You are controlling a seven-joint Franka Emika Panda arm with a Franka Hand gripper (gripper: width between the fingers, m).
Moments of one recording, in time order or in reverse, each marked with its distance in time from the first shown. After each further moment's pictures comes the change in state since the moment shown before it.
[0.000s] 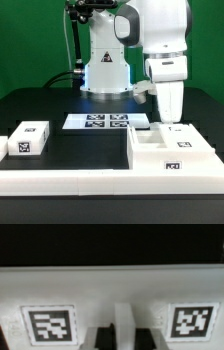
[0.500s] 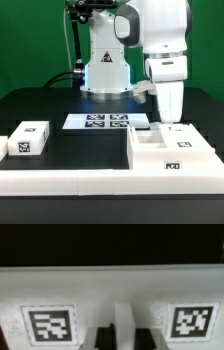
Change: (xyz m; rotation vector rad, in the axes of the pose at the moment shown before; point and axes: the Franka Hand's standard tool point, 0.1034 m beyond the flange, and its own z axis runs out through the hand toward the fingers) arm -0.001 0.000 -0.001 0.003 -0.004 -0.004
